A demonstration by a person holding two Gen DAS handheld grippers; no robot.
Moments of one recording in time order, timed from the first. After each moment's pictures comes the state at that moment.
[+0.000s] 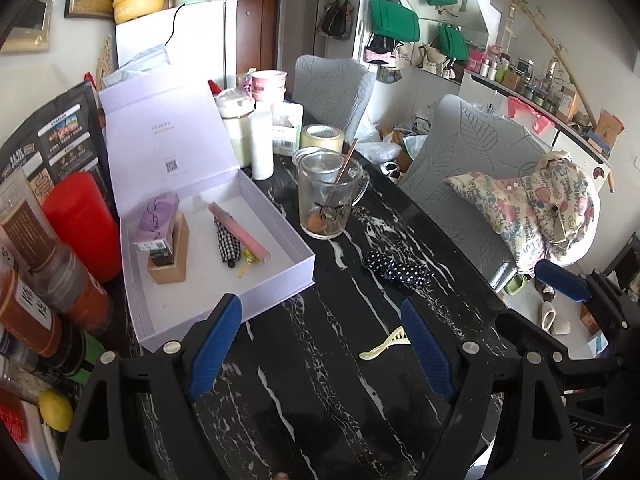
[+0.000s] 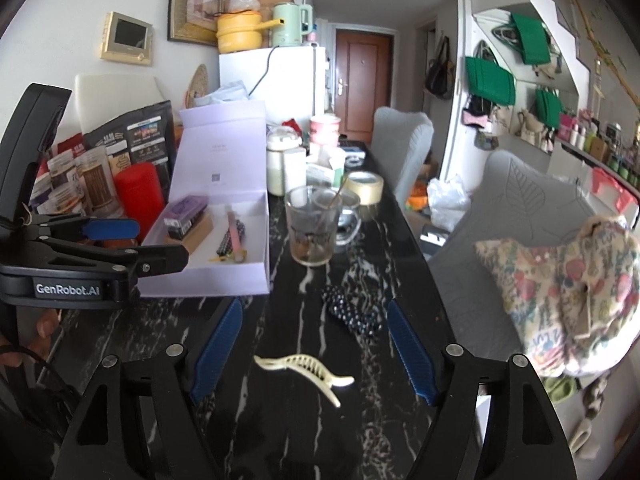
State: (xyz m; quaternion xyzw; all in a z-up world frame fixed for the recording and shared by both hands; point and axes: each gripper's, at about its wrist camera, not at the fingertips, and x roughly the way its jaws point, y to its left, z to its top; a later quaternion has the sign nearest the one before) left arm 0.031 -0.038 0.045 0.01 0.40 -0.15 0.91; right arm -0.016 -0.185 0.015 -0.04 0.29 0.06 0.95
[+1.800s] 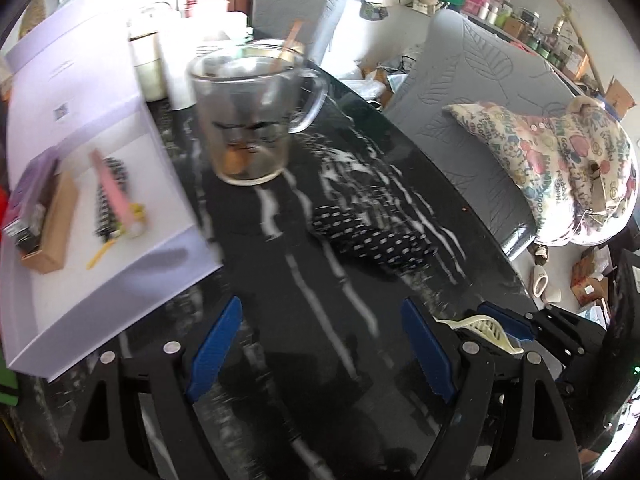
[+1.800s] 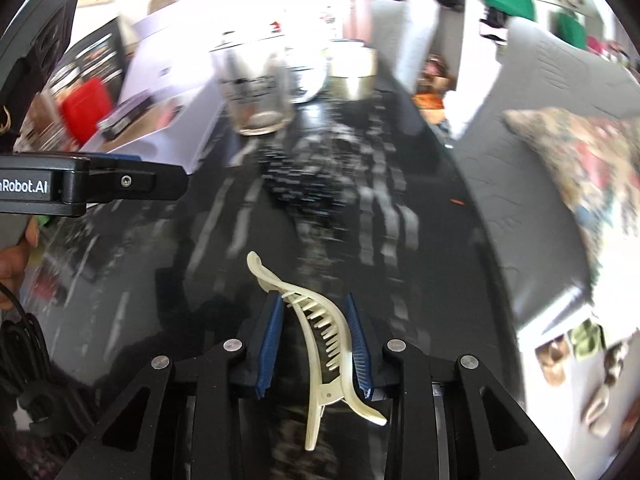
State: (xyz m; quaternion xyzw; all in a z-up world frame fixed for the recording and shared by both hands) left arm 0.108 -0.137 -0.060 0.02 0.50 -0.18 0.85; right arm 0.046 -0.272 -0.114 0.00 0.42 0.07 0.90
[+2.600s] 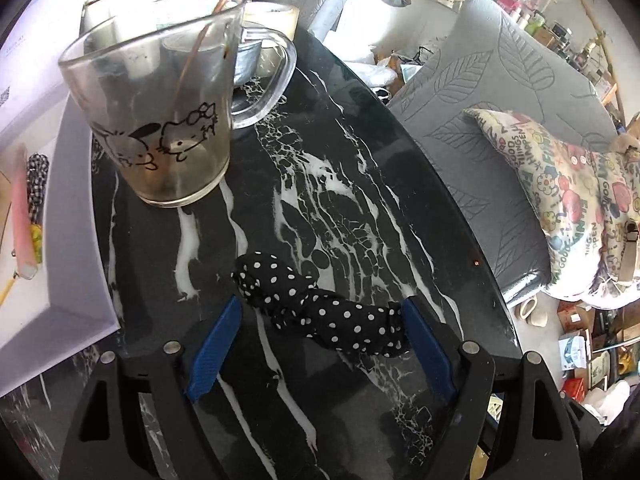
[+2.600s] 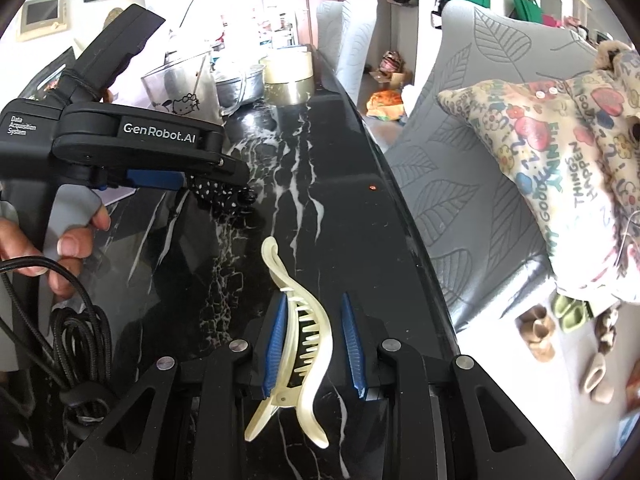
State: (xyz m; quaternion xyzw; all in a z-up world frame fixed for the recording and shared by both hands) left arm 0.172 -0.195 -0.101 -0.03 0.54 -0.17 0.82; right arm 0.045 -0.303 -0.115 0.01 0.41 0.02 0.91
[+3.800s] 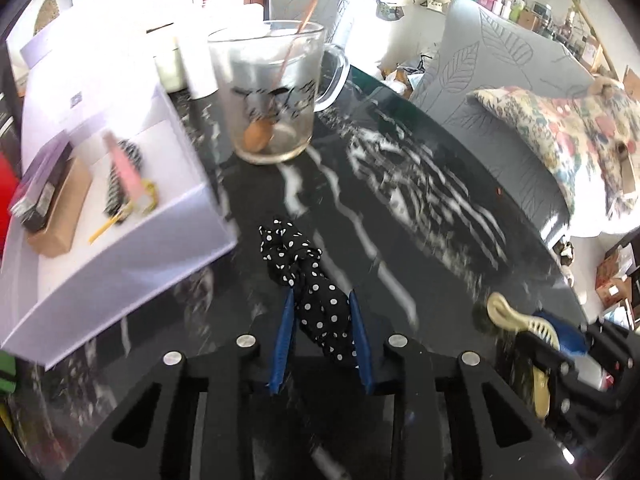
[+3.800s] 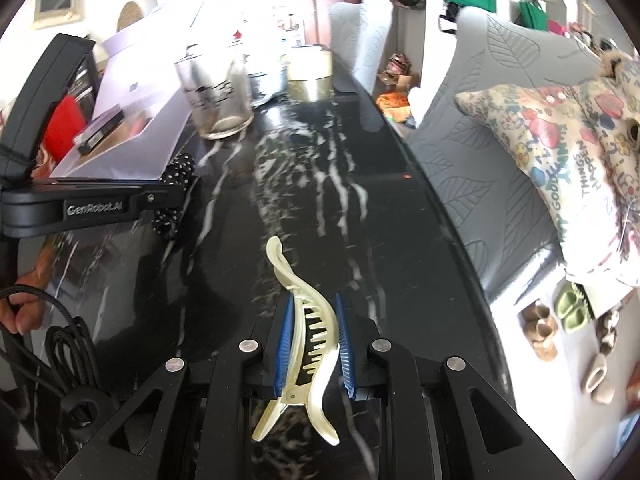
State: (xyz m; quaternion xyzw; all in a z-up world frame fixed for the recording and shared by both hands) left arm 0.091 -0.121 -0.086 0.05 0.49 -0.14 0.86; right arm 0.027 -0.266 -0.114 0.00 0.41 0.03 0.91
